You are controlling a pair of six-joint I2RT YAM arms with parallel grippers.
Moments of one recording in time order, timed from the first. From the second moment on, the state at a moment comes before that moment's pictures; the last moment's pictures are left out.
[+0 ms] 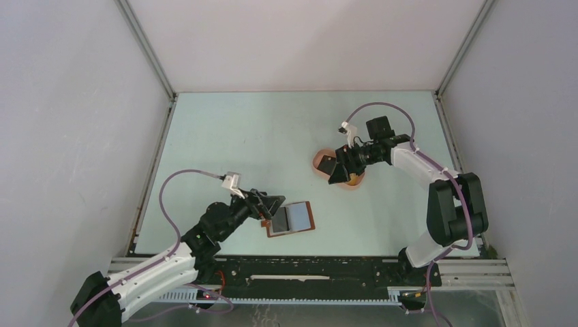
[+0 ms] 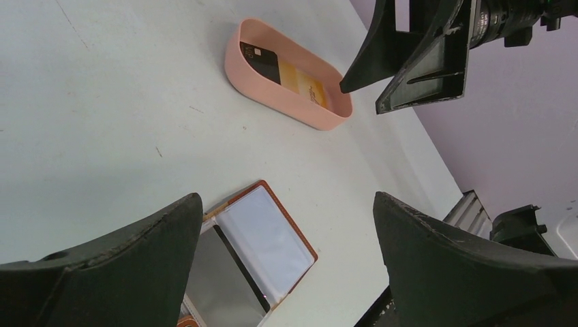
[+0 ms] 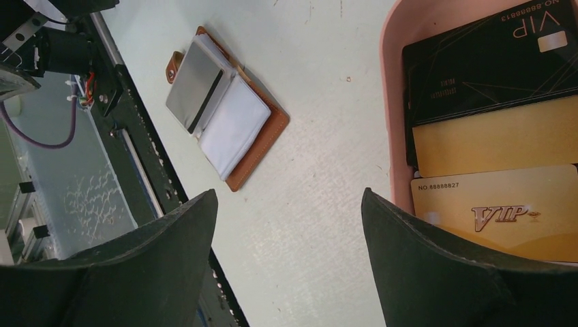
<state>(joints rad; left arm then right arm) -0.79 0.59 0.11 0.38 -0.11 -0.68 0.27 1.60 1.09 -0.56 -0.84 -0.19</state>
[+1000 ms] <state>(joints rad) -0.79 0.60 0.11 0.38 -0.12 -0.68 0.27 1.63 1.09 -0.56 -0.88 -0.15</state>
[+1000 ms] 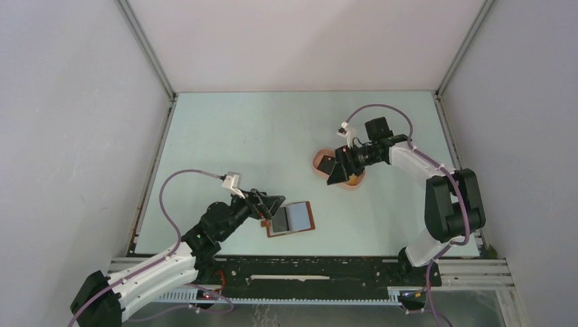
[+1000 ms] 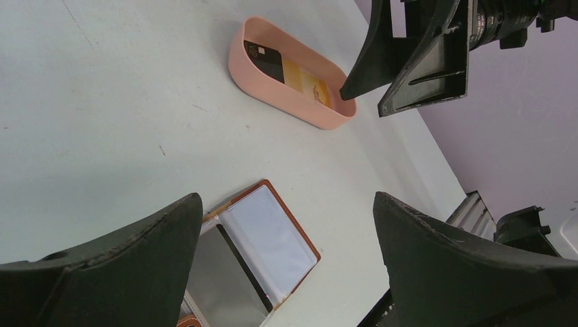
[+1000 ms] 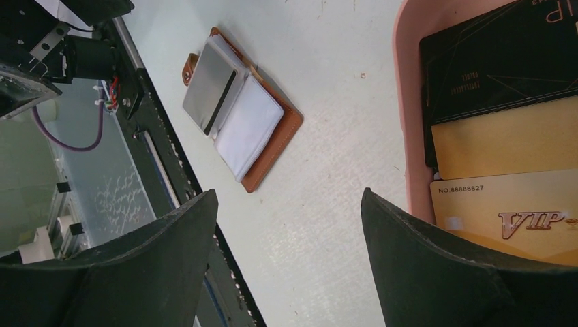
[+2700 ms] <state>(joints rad) -0.79 0.71 0.11 0.41 -0.14 -0.67 0.21 1.62 0.98 0.01 -0.63 0.51</state>
